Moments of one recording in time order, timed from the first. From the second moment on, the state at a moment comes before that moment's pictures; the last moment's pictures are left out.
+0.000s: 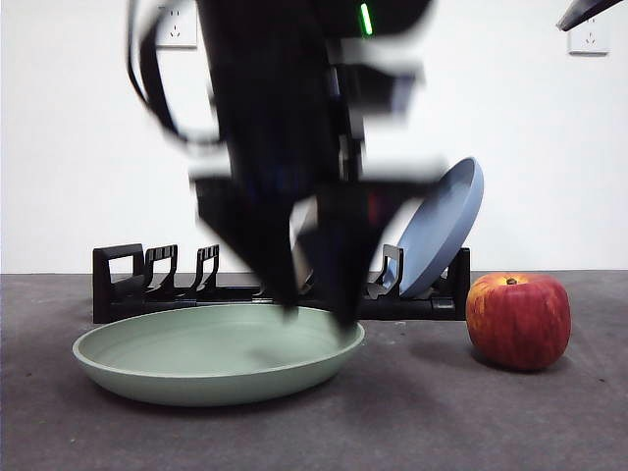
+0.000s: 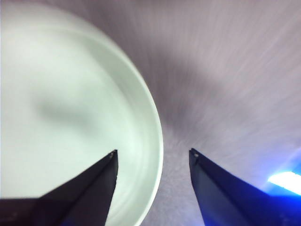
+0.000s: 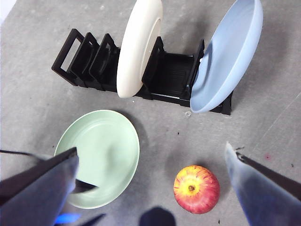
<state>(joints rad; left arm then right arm) -1.01 1.68 1.21 -0.71 -0.20 -0.22 0.28 1.19 1.38 -0.92 -0.30 0.11</state>
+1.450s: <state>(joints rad) -1.01 0.39 1.21 -1.23 -0.18 -0.31 0.28 0.69 1.07 -1.27 -0.06 0.14</state>
